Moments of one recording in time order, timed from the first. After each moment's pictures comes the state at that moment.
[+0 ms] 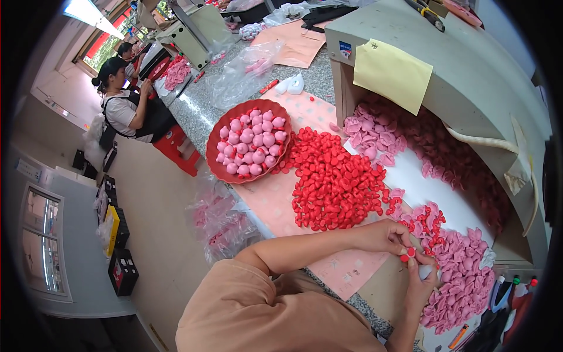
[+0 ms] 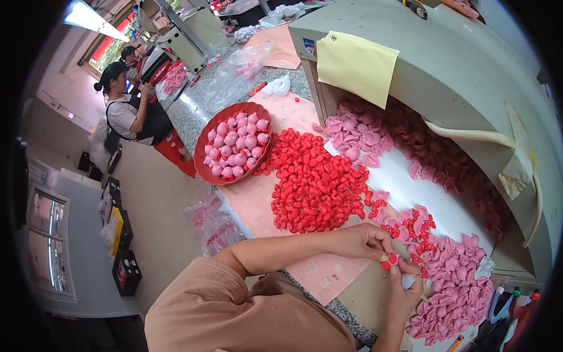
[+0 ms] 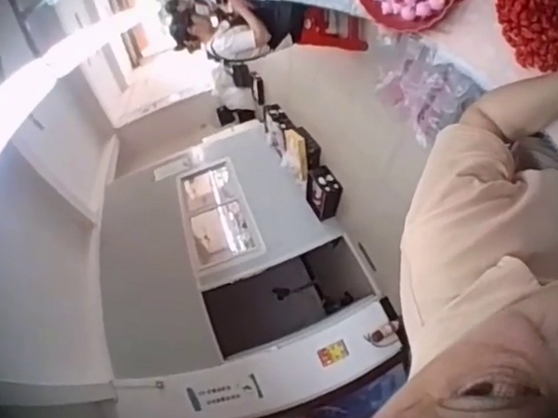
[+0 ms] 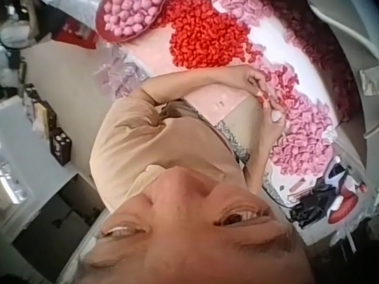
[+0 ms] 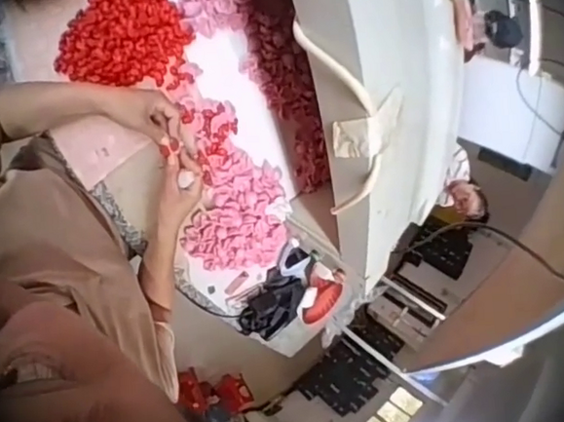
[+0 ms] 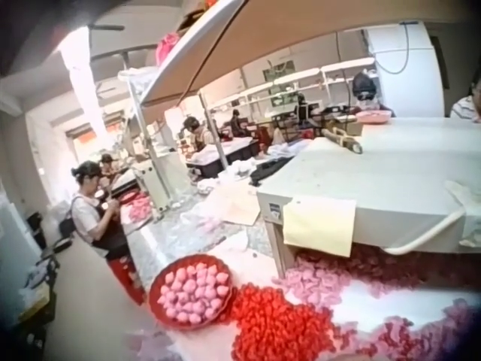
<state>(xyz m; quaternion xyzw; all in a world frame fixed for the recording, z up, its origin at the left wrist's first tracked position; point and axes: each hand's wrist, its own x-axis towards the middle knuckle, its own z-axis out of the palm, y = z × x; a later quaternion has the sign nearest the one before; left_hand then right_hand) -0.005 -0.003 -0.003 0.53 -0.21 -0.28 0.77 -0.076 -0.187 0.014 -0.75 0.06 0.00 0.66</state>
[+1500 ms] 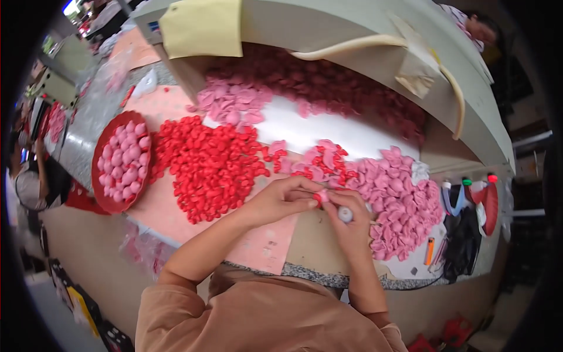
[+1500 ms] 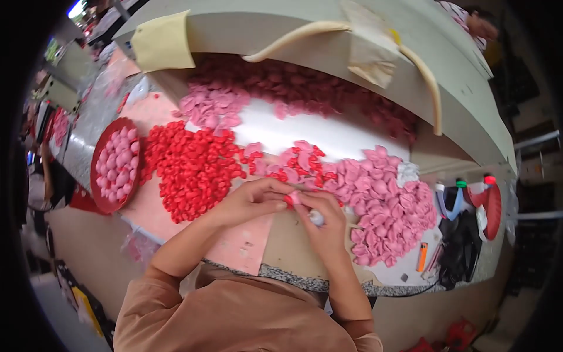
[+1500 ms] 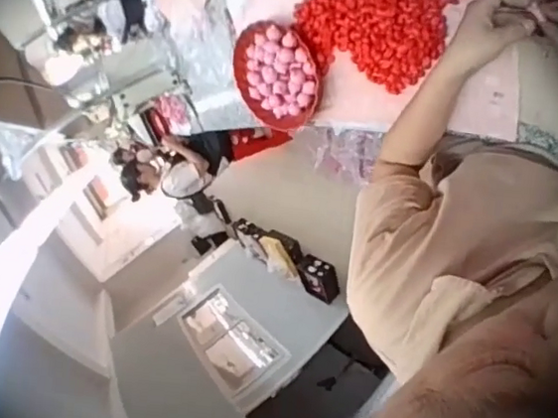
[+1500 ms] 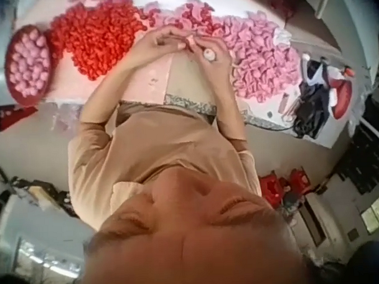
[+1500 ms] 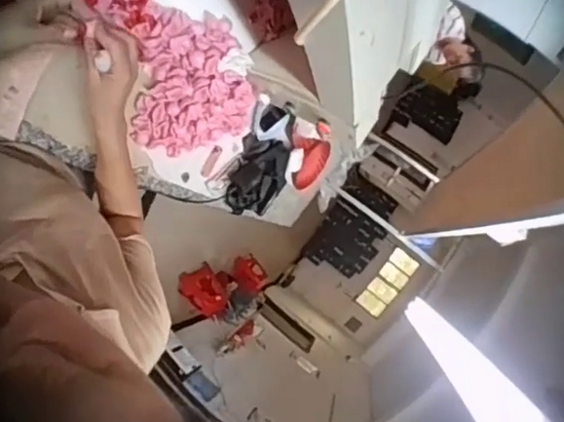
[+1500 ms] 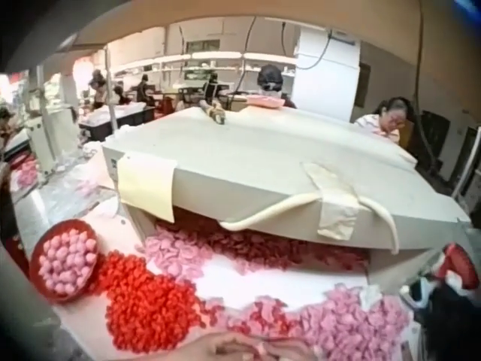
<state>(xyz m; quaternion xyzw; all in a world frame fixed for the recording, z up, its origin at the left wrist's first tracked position) -0.005 -0.003 0.021 0.54 -0.15 -0.30 0.77 -0.054 -0.182 0.027 -0.84 -0.08 -0.16 0.52</state>
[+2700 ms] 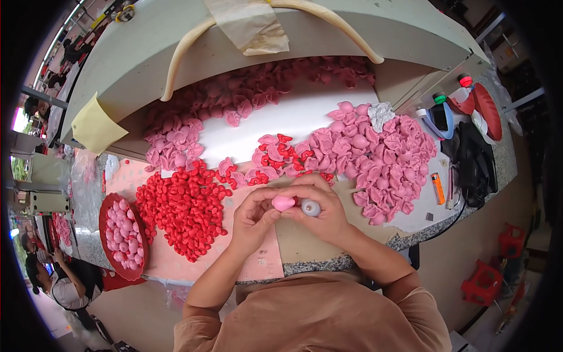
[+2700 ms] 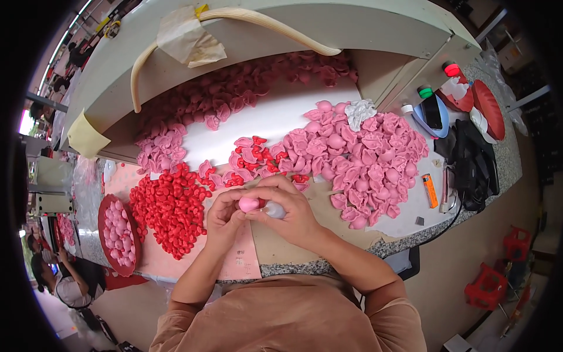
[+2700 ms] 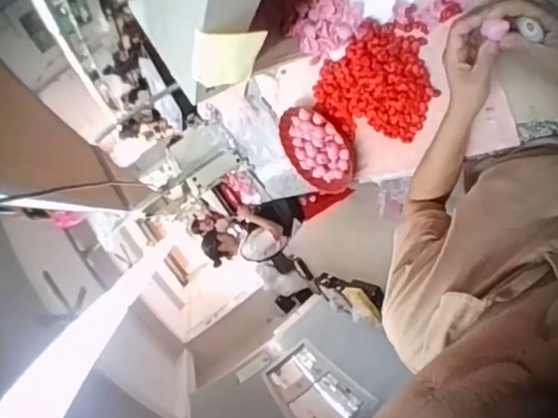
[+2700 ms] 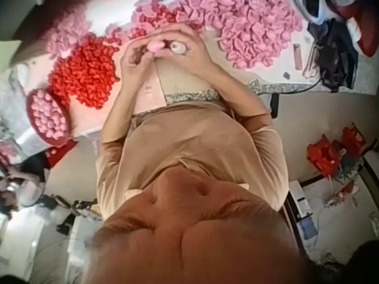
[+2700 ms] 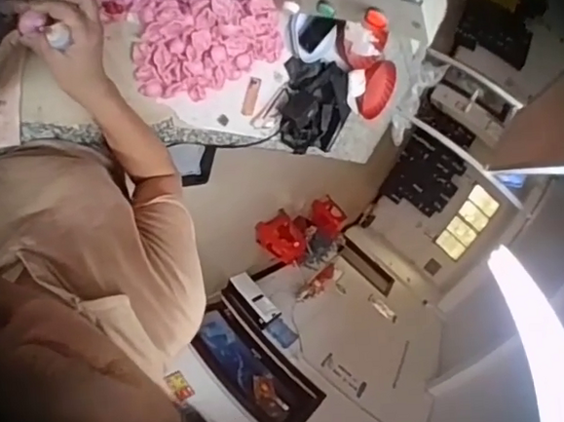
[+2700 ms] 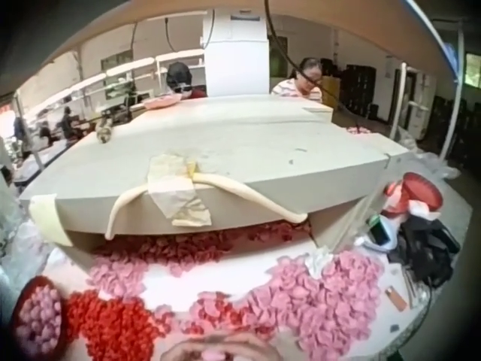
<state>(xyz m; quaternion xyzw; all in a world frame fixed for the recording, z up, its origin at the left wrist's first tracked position) -0.029 -0.026 0.015 0.53 -0.20 -0.21 0.80 -0.068 -0.193 0.037 -0.76 -0.08 -0.15 0.62</state>
